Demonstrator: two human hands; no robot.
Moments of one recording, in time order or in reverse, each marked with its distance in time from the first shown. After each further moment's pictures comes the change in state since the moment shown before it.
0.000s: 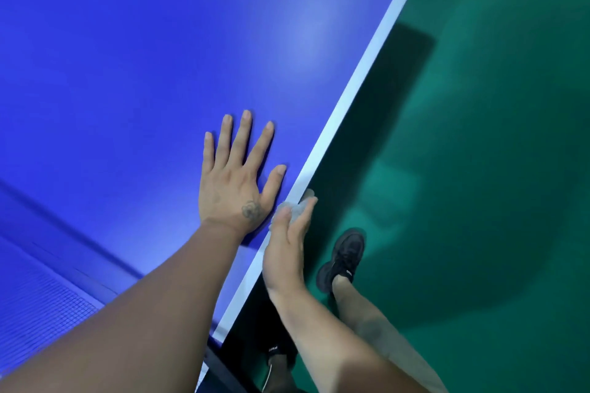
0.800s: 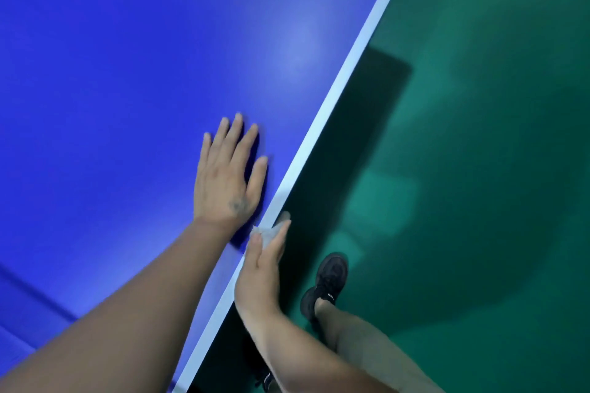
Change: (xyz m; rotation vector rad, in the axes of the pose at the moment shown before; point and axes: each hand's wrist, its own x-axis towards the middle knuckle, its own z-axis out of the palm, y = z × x) left_hand 0.093 0.047 -0.017 -0.259 0.129 0.040; right_hand 0.036 -0.039 -0.016 -0.078 -0.029 0.057
